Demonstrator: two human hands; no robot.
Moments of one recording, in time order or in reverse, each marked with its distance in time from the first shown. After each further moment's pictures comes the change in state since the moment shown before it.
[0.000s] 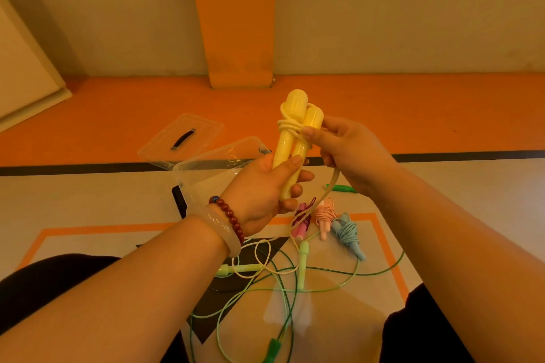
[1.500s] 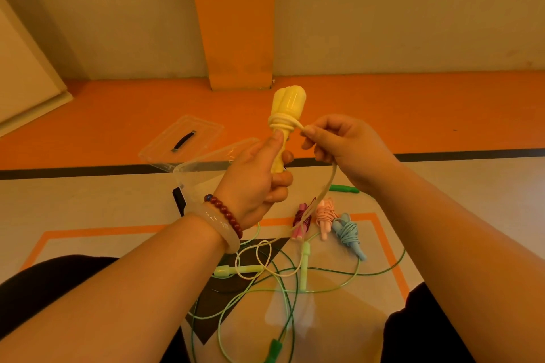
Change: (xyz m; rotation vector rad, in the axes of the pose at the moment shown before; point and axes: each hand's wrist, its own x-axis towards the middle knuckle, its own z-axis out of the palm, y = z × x) left_hand 0.001 0.010 -0.003 -0.180 -0.025 0.080; right_hand -0.004 -0.006 -0.002 0.042 -0.007 -0.038
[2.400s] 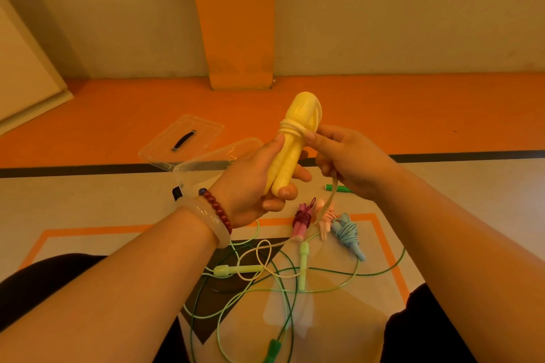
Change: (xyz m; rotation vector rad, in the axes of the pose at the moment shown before) left_hand -0.005 0.009 -0.005 0.140 -0.141 -0.154; right_hand -0.003 0.003 0.000 0.059 -0.122 0.126
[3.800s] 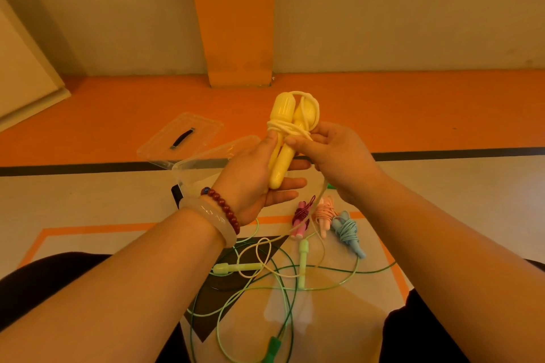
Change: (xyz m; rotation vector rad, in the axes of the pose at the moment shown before) left_hand -0.001 0.002 0.013 0.097 0.244 0.013; right_hand 0.002 0.005 0.021 0.018 0.148 -0.079
